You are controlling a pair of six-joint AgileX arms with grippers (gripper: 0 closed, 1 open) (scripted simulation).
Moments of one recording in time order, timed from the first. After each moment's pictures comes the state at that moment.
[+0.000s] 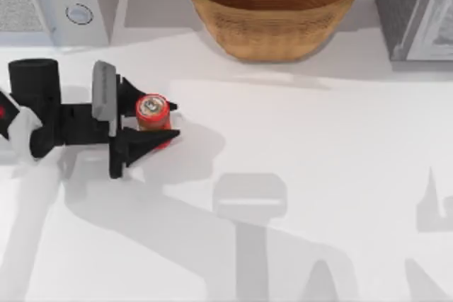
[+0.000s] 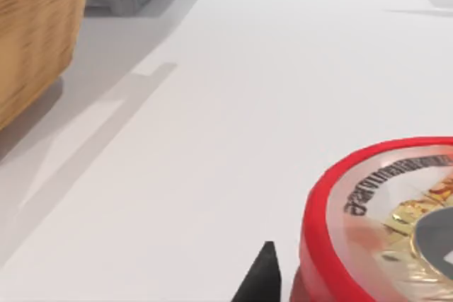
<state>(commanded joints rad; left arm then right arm) -0.06 2.35 1.04 0.72 1.38 0.64 0.00 0.00 0.00 0.00 0.00 0.00</state>
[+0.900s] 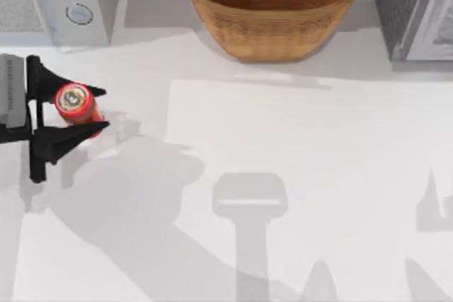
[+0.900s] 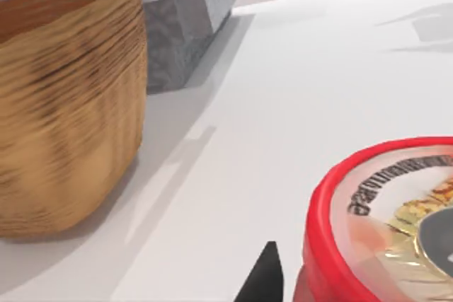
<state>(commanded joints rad) 0.17 2.12 1.12 -0.52 1.53 1.77 0.00 0.00 0.00 0.00 0.00 0.00</state>
